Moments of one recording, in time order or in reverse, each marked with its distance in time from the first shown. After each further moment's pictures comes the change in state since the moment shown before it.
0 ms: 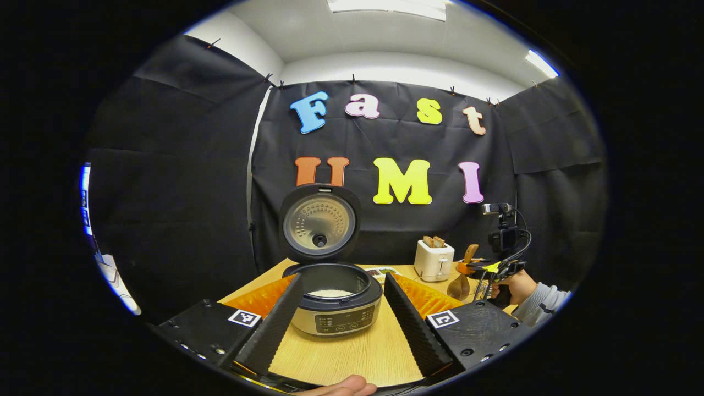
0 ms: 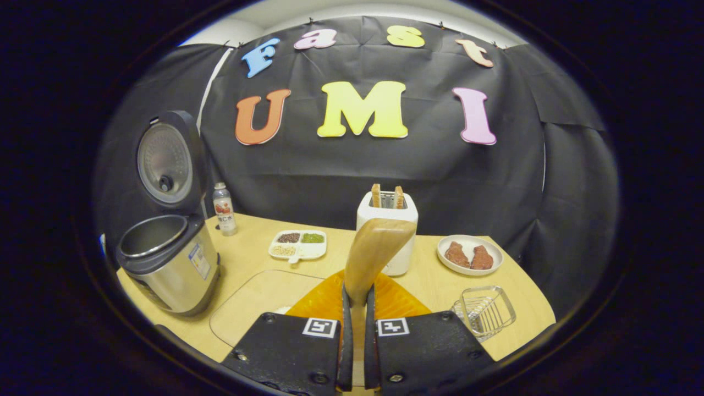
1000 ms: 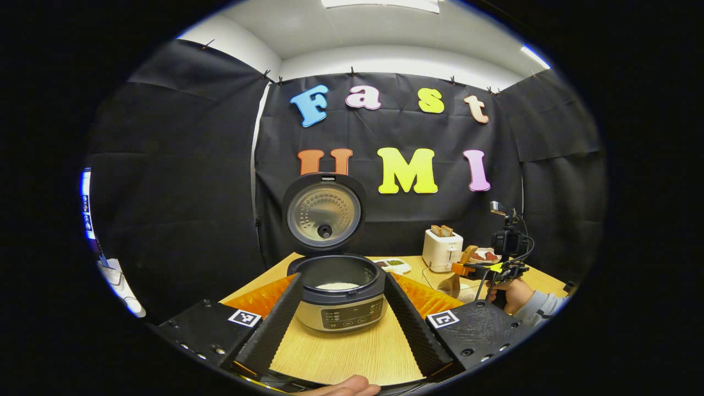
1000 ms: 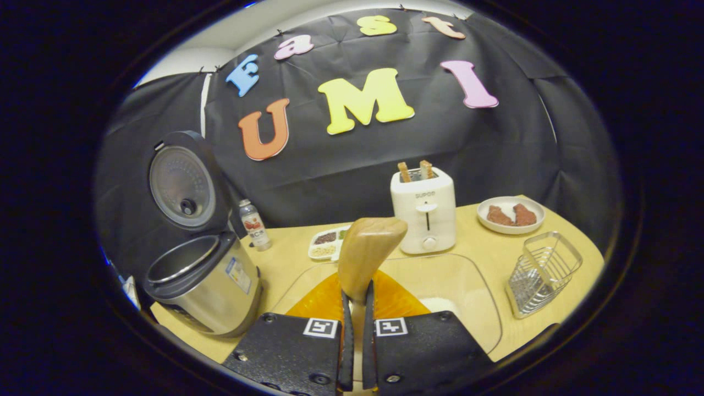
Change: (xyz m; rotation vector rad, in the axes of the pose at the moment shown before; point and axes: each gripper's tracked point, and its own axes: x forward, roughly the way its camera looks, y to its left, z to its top) left arm 0.011 0.005 -0.022 0.035 0.046 0.022; right arm 0.003 0.083 -0.025 0.300 0.017 0.212
